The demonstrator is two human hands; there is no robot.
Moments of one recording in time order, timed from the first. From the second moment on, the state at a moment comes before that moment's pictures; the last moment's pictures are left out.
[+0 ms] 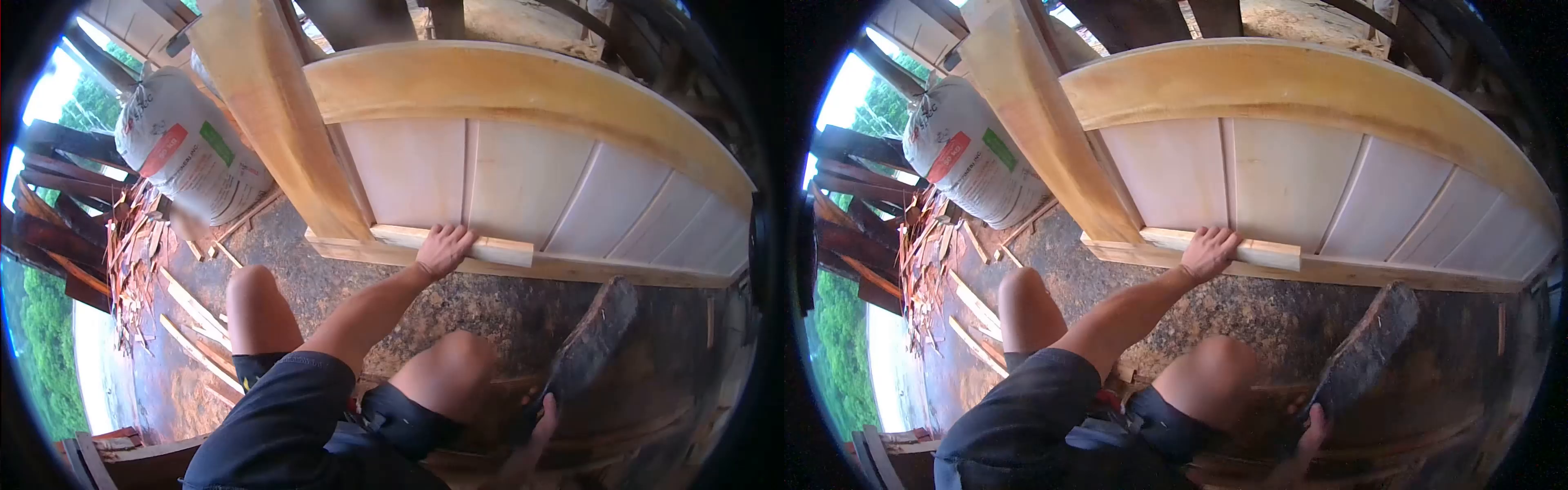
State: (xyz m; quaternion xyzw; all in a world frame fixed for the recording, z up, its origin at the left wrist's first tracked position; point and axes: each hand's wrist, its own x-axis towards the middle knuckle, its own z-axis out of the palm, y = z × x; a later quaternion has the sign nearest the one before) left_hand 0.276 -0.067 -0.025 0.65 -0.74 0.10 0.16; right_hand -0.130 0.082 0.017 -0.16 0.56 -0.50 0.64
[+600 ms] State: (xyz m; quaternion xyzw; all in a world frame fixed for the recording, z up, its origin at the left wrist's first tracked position) left_hand 0.274 -0.068 -0.051 0.64 -0.76 0.06 0.10; right_hand -0.233 0.022 0.094 -0.06 0.59 -0.61 0.53
